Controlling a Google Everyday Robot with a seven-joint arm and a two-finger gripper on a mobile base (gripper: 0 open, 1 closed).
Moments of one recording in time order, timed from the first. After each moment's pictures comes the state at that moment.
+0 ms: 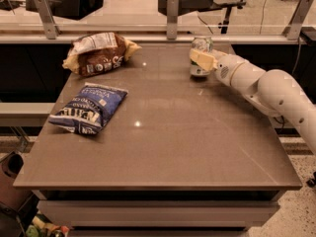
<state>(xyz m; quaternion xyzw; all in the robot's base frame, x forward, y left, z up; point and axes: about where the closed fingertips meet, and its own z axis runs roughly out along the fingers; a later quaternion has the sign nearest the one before) 0.755 -0.160 0.876 -0.11 0.71 0.29 0.64</state>
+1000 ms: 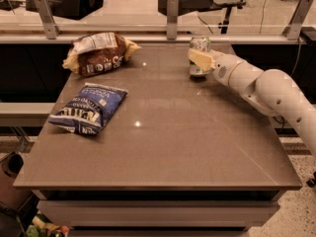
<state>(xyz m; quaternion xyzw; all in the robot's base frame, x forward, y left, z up) 0.755 -0.155 0.876 -0.12 0.70 0.29 0.64</state>
